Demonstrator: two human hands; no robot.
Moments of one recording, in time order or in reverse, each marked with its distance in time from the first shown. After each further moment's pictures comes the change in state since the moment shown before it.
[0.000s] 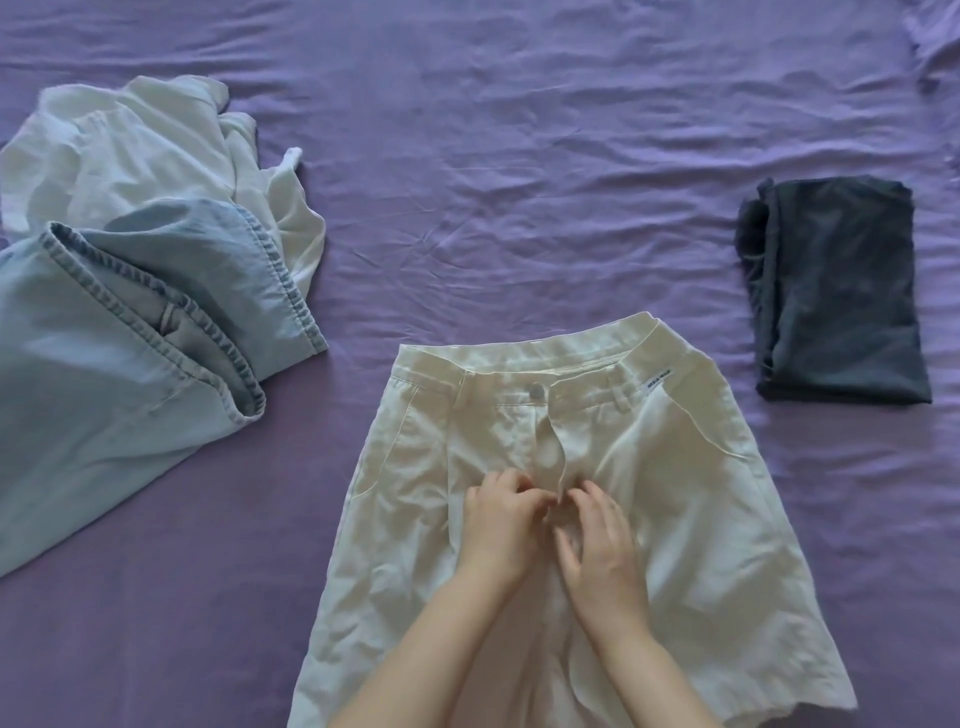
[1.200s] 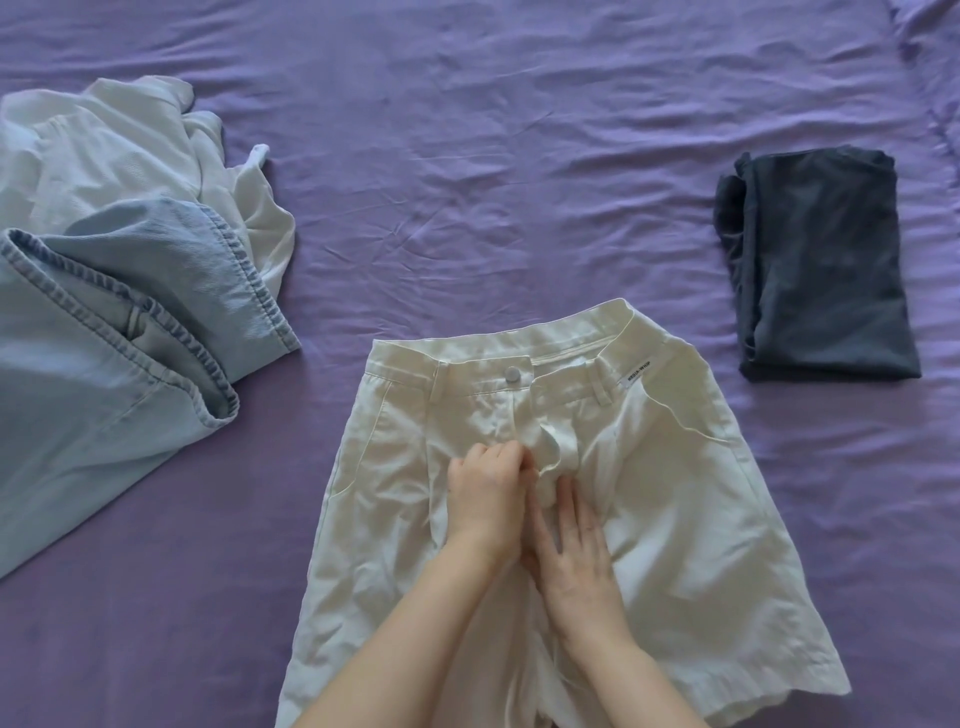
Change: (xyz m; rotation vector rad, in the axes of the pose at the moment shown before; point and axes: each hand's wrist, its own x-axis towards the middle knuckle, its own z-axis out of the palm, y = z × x) left_hand 0.022 0.010 0.001 0.006 0.058 -0.064; right_hand -0.025 0.025 0.029 -0.285 -0.094 -0.210
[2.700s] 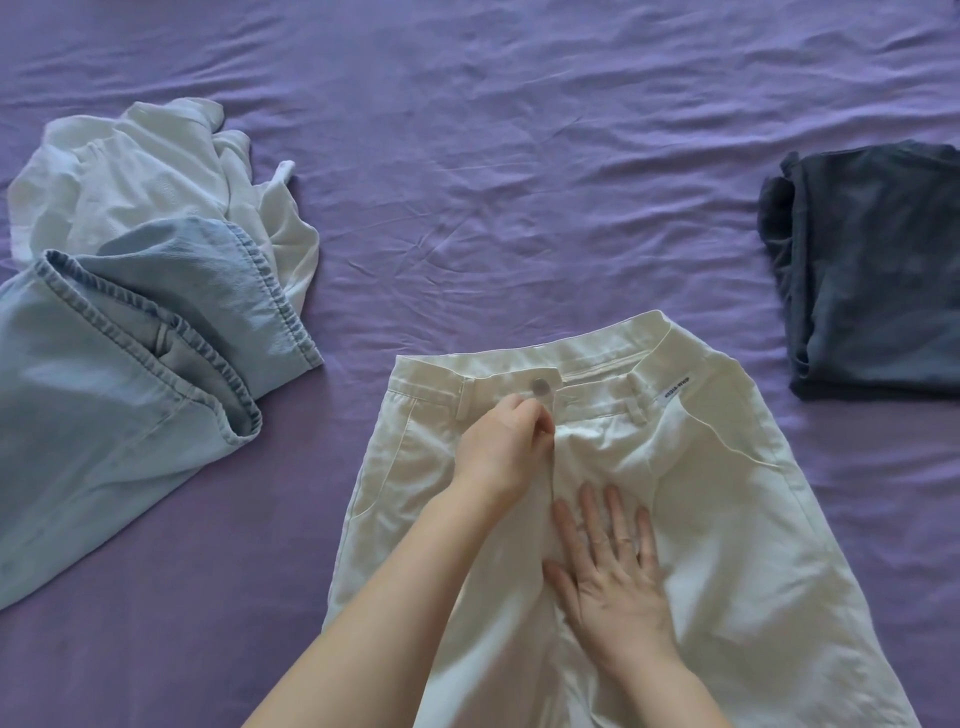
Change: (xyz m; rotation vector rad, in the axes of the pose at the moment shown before) left_hand 0.065 -0.004 -0.035 -0.055 -0.265 -0.043; right_hand 0.018 0.012 -0.007 -0.076 -0.154 -0.014
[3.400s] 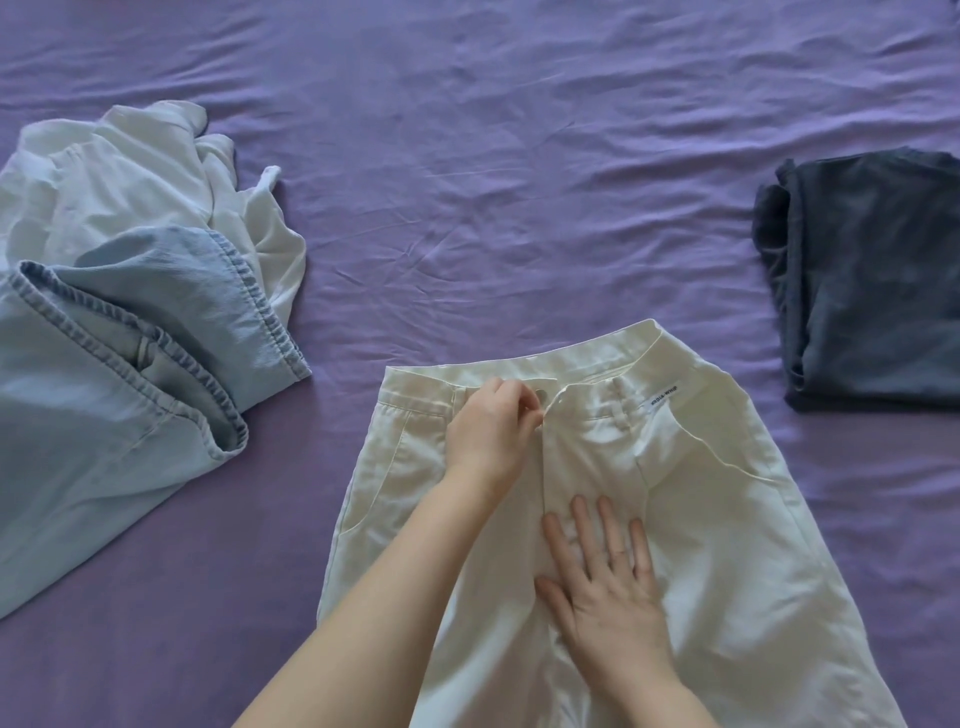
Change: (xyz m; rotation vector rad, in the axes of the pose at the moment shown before) left_hand 0.020 0.007 -0.009 -0.033 0.159 -0.088; right_hand -0.001 0.001 -0.003 -0.017 0.073 -0.019
